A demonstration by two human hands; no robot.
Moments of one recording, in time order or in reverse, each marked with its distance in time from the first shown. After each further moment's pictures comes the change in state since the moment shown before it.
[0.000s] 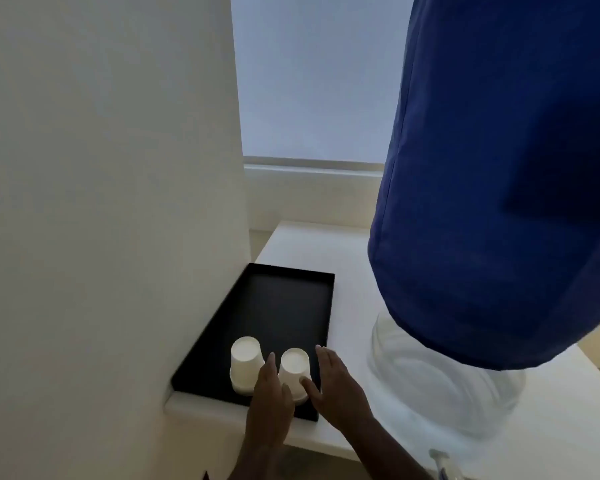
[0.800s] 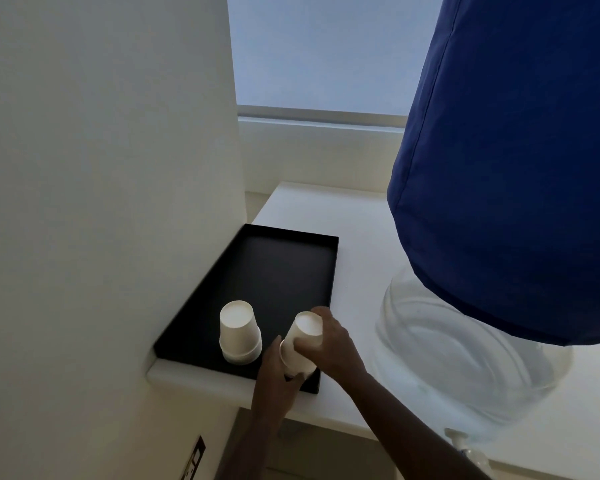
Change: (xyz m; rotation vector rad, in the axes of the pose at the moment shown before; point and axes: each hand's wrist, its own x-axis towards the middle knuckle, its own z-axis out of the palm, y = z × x) left_hand 0.029 -0.050 0.053 -0.192 -0.121 -0.114; right_hand 0.054 0.032 0.038 0.342 0.075 0.077
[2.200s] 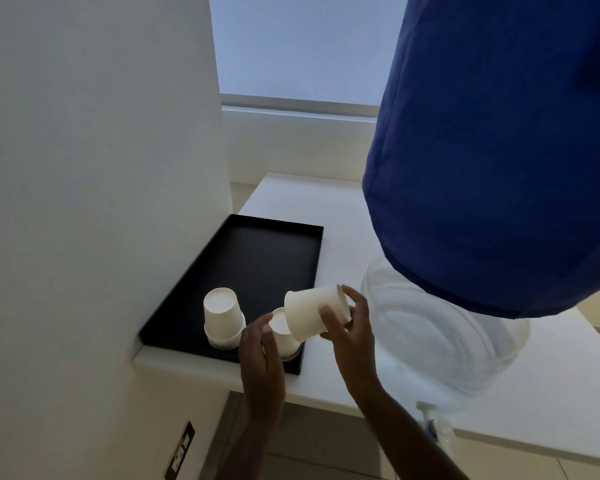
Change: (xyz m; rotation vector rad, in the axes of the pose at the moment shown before) left_hand -0.039 0.045 0.003 -0.231 0.443 0.218; right_hand -0.058 -0.020 -0.045 0.574 0.318 -0.016
